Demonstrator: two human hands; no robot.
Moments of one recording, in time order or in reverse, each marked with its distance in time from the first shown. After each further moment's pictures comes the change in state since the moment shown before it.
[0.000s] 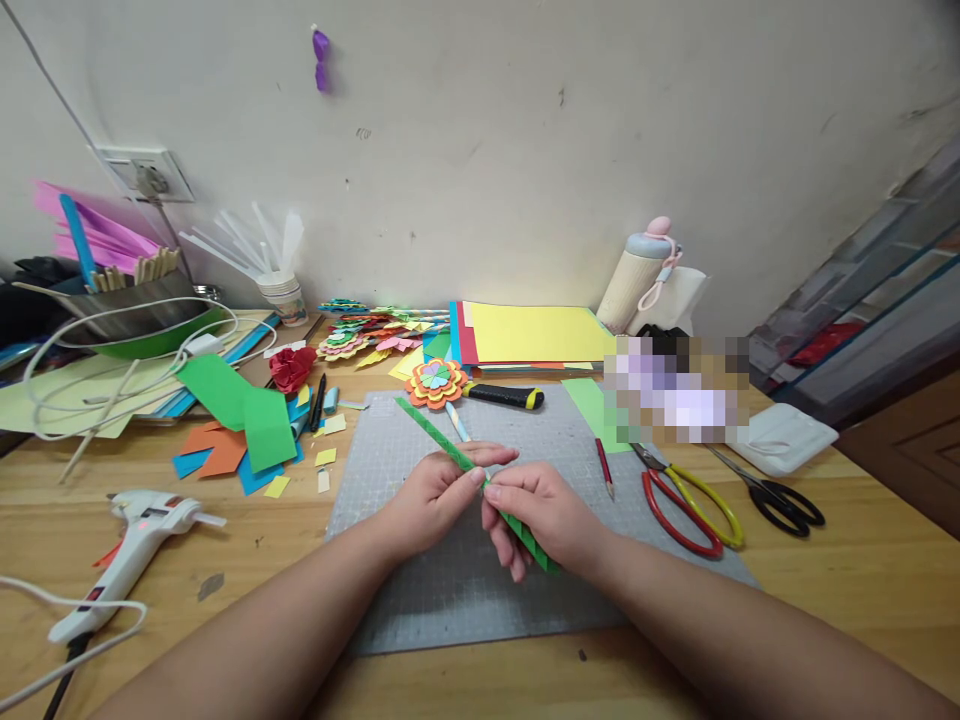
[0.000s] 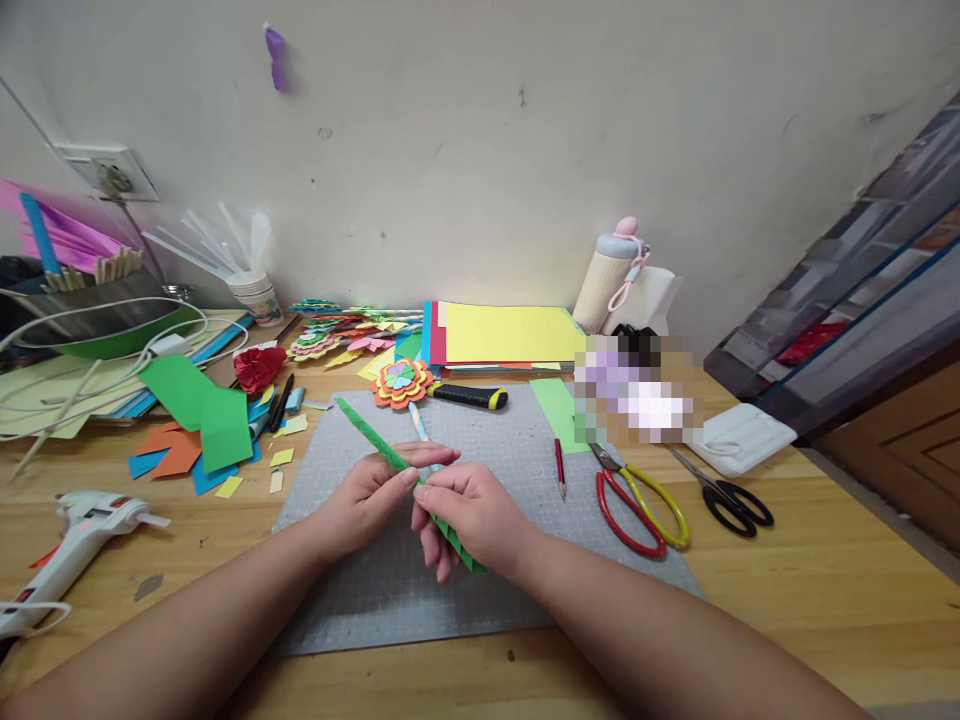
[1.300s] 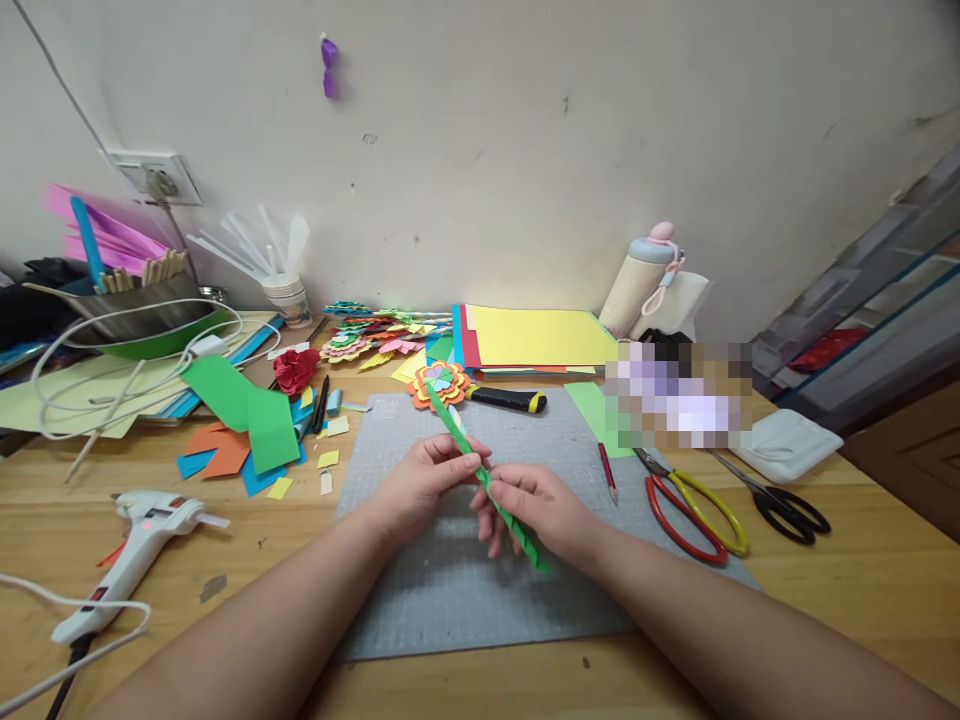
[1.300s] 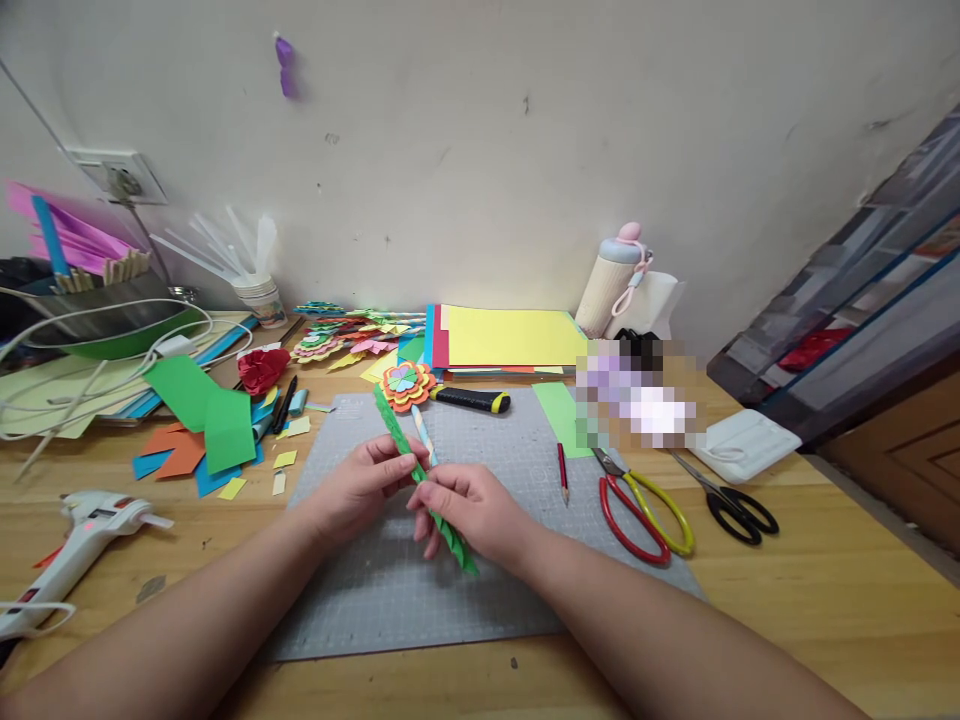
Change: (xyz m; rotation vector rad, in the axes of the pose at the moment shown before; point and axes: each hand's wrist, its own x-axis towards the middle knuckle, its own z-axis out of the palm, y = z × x) left_hand 0.005 -0.013 -0.005 -0.749 0.177 -0.410; right_hand 0.008 0.008 -0.008 -0.050 -0.015 -0.123
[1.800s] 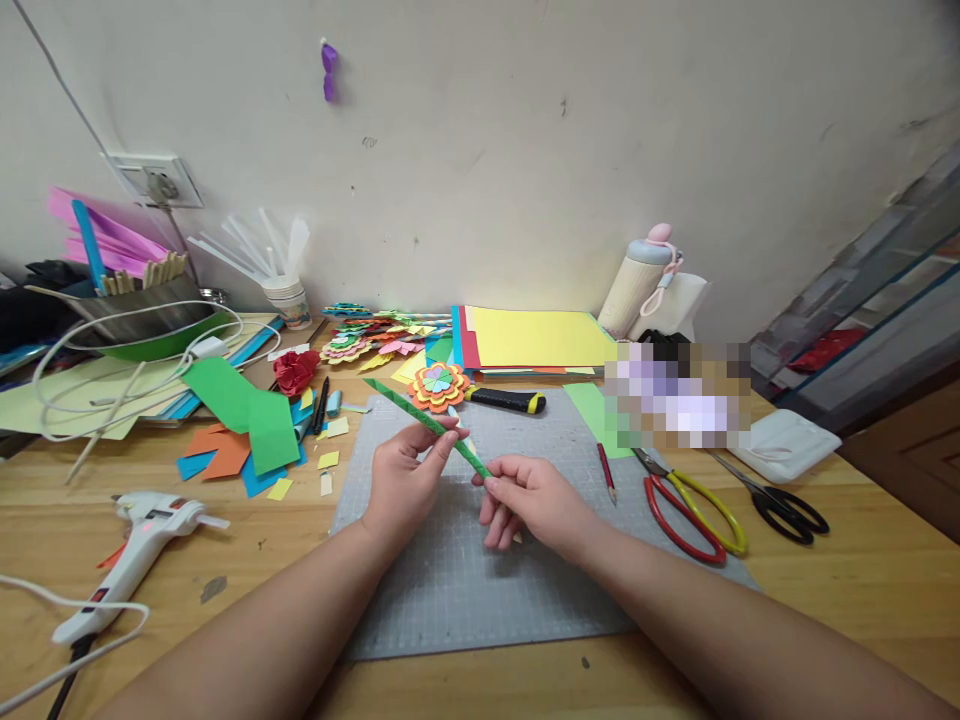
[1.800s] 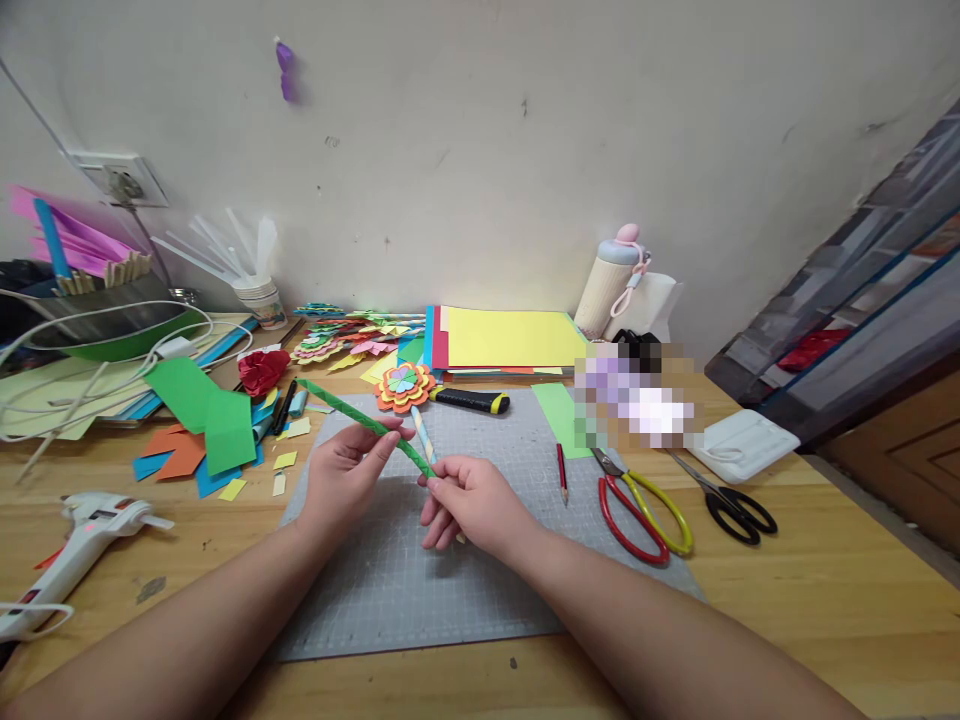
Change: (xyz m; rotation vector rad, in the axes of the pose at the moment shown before) left_hand -0.002 0.001 -0.002 0.607 0.438 0.476; right_hand 0.008 0.004 0.000 -0.022 0.128 0.134
